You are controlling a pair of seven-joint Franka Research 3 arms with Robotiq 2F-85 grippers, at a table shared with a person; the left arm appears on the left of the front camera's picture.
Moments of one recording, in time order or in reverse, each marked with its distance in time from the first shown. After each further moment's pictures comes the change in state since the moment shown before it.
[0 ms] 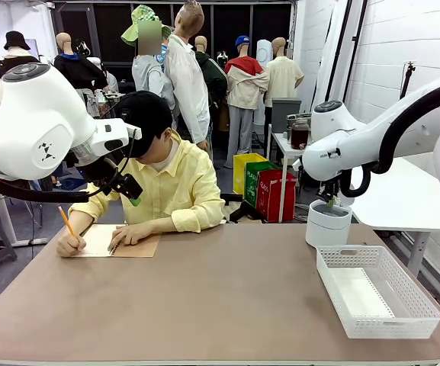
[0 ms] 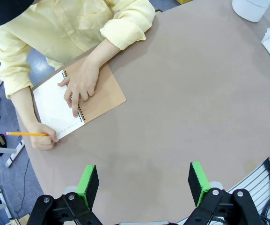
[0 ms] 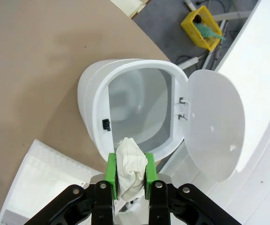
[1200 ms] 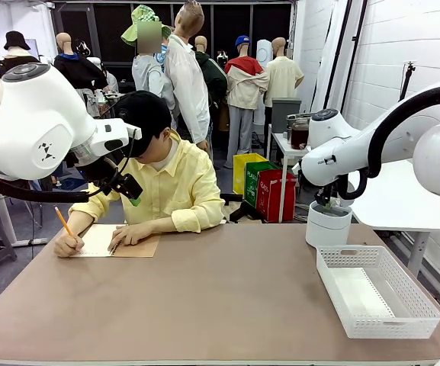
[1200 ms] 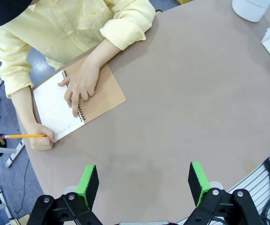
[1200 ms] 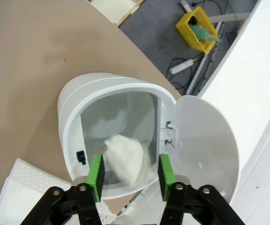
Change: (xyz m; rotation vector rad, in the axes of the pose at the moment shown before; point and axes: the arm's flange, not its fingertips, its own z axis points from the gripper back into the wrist) left arm 0.000 0.000 0.000 0.000 0.000 0.000; right arm 0.018 -0.017 -0.032 -0.024 -0.003 0.011
